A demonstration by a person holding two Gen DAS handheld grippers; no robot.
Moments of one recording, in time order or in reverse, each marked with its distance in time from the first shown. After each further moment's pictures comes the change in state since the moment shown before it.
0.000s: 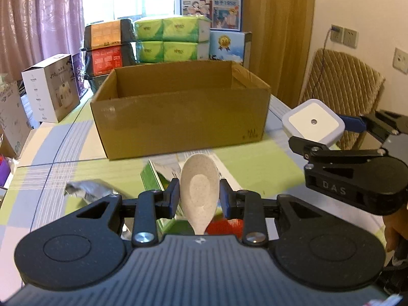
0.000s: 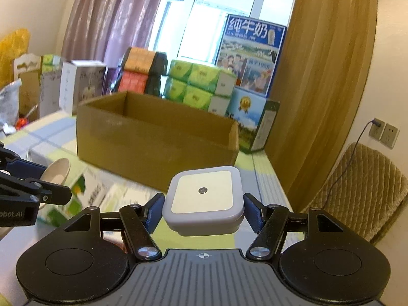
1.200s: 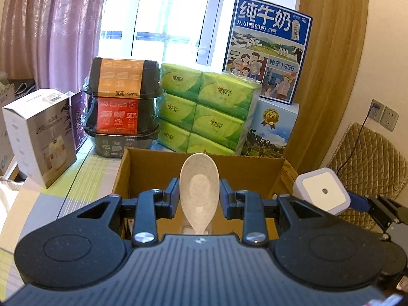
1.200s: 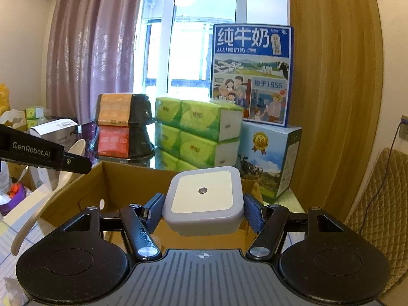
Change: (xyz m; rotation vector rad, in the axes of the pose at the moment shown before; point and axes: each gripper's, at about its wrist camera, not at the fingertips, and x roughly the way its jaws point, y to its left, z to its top) left arm 0.120 0.104 0.180 -0.168 -0.126 -0.020; right arm 0.152 -0.027 0.120 0.188 -0.069 0.058
